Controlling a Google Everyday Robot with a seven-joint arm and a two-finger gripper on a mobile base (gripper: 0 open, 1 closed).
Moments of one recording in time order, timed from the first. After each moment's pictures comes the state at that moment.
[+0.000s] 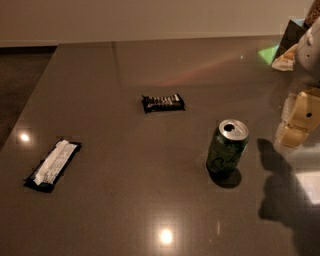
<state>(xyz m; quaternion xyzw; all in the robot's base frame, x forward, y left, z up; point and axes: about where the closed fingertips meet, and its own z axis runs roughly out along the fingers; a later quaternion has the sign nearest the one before) 0.438 -0.217 0.976 -0.60 0.78 -0.03 0.16</state>
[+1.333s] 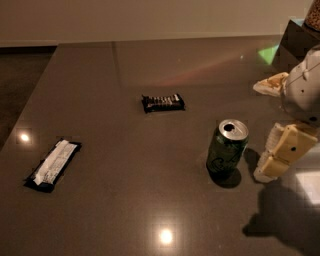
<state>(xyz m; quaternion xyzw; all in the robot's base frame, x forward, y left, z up) 0.408 -0.176 0.947 -0.61 0.75 0.04 0.23</state>
